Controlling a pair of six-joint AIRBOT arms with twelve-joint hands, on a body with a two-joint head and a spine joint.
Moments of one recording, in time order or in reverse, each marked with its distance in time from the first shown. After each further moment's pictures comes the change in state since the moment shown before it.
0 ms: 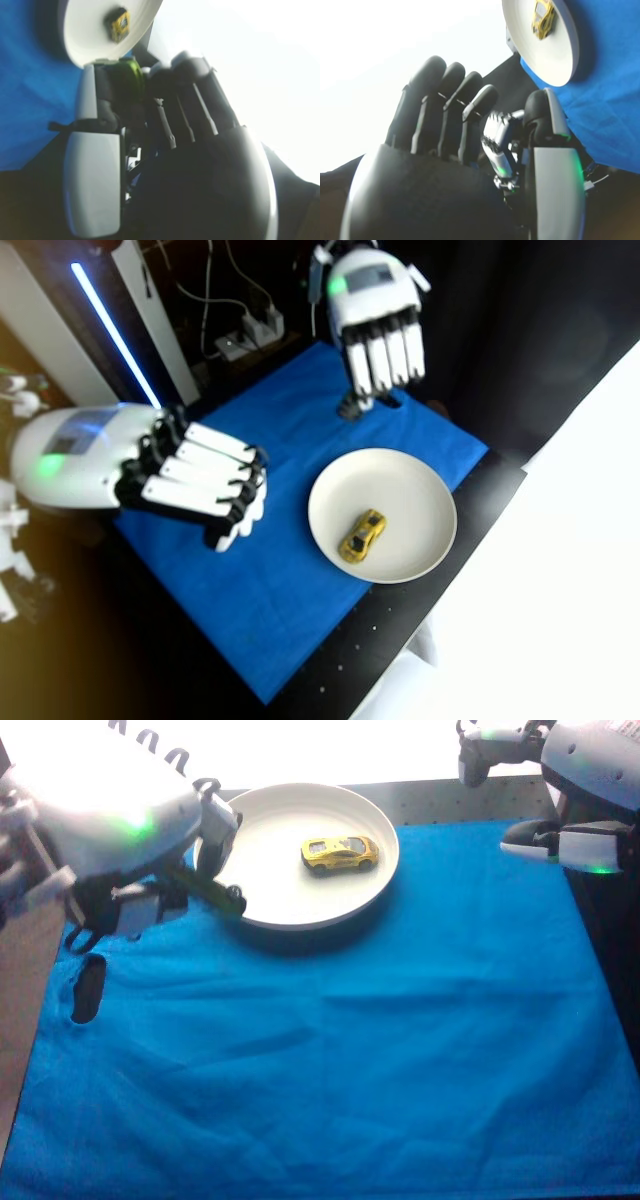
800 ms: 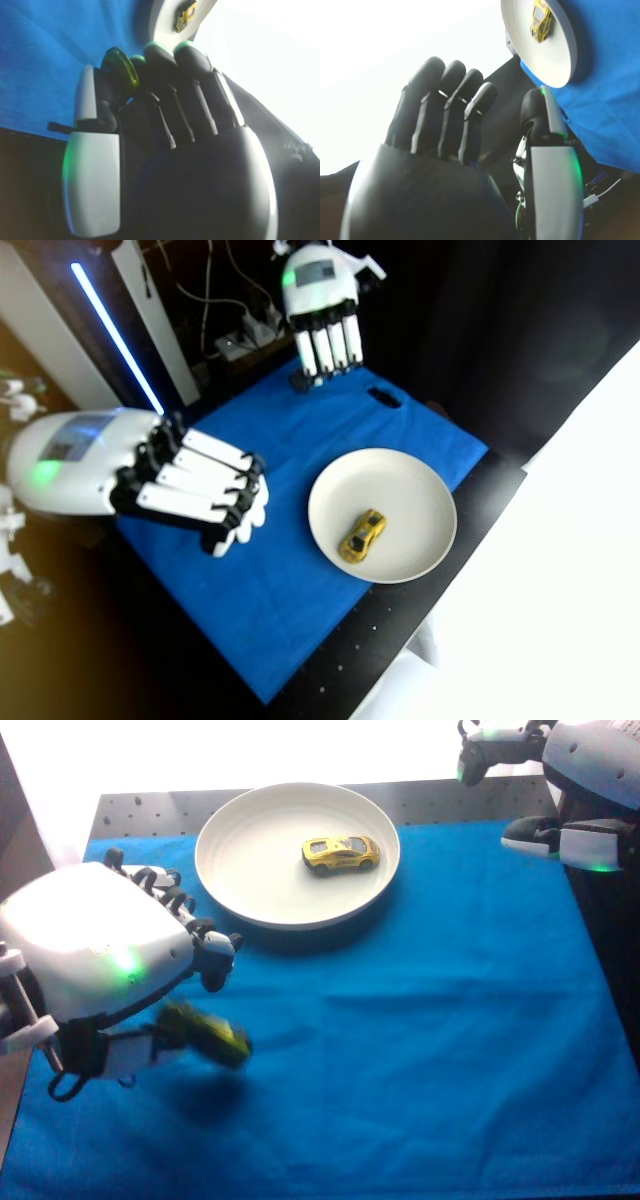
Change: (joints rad) left arm 0.219 0.048 -0.130 -0.050 -0.070 -0.001; right arm 0.000 0.000 -0.001 0.007 0.000 0.000
